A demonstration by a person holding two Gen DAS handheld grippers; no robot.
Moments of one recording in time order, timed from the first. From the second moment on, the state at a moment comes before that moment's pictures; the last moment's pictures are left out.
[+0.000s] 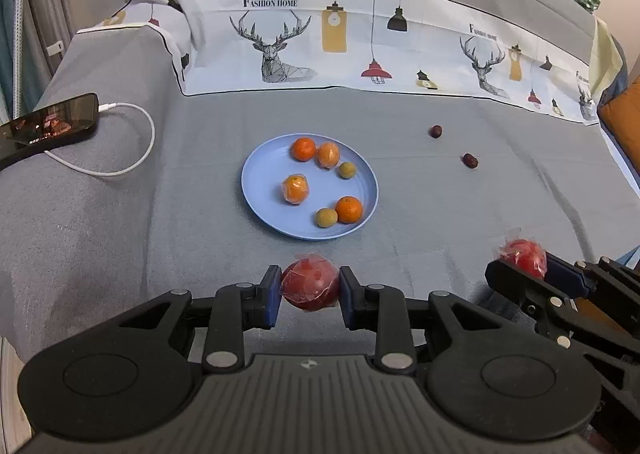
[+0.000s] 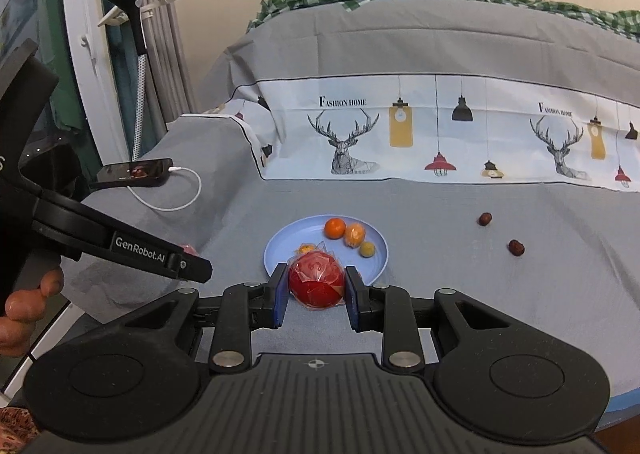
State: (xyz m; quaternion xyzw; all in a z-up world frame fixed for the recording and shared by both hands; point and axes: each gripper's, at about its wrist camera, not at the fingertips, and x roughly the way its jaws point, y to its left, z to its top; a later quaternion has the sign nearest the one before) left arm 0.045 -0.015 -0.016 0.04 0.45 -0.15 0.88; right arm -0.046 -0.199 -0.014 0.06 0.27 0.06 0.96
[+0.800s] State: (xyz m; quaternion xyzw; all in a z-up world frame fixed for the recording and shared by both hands) left arm 0.131 -0.039 -0.044 0.04 0.45 -0.16 0.88; right arm 0.036 -0.210 -0.055 0.05 0.32 0.04 0.94
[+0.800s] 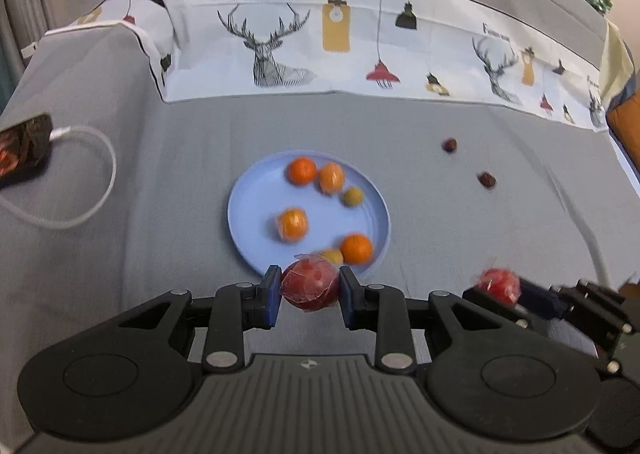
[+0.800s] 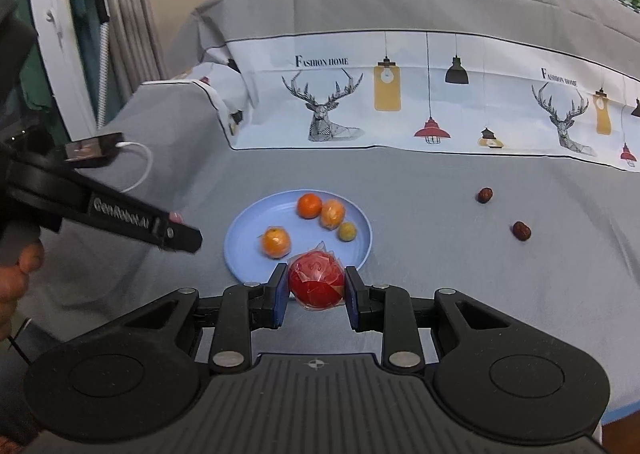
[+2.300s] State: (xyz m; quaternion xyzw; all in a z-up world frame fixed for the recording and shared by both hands) left arm 0.048 0.002 -0.039 0.07 0.45 -0.11 0.88; right arm -0.008 -0.184 -0.046 0.03 0.34 0.05 0.94
